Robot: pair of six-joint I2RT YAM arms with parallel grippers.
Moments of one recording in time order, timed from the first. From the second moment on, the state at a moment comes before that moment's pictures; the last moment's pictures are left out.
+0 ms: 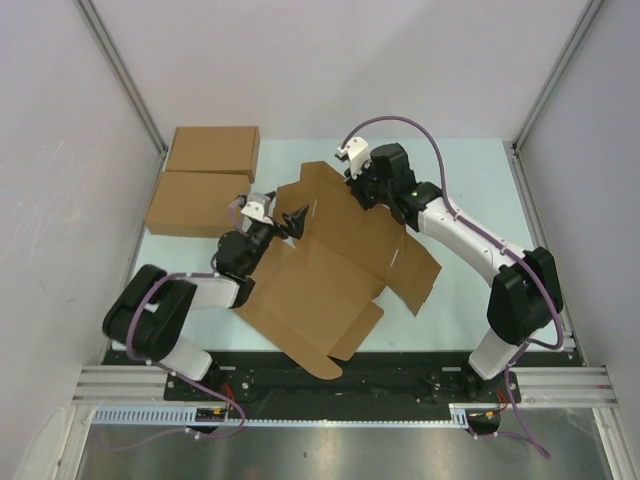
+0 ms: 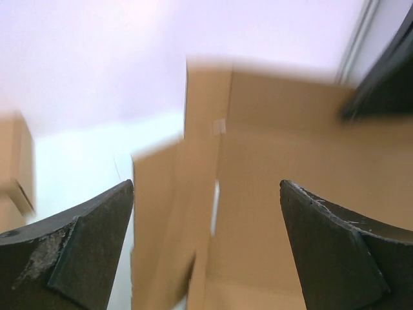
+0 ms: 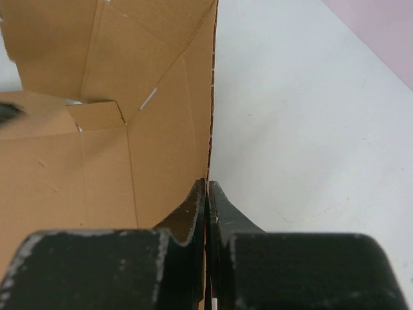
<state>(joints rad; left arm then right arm) -0.43 1.58 0.46 1.29 0.06 -0.09 0.56 1.67 1.43 -0.26 -0.10 -0.24</state>
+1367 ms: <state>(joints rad) -0.24 1.78 0.81 0.96 0.00 -0.36 0.59 1.39 1.17 -0.14 0.04 -0.33</state>
